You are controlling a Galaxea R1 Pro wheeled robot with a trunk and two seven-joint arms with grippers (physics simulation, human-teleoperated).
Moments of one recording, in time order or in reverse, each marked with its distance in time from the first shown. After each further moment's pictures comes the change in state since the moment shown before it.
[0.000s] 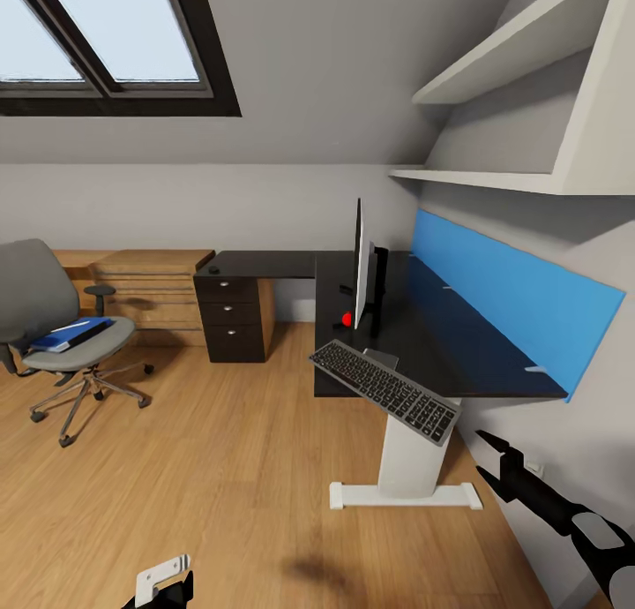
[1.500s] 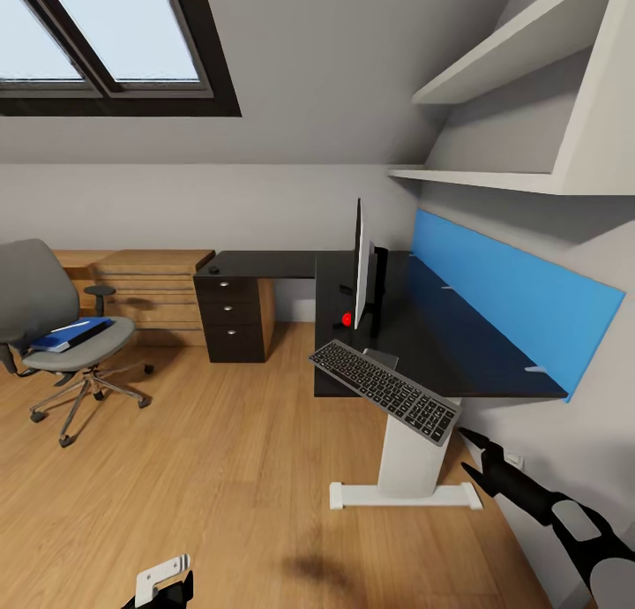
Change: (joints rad) left arm 0.000 0.000 0.000 0.000 0.000 0.000 0.000; right arm -0.001 0.046 0.067 -0.066 0.034 -0.005 -0.025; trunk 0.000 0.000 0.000
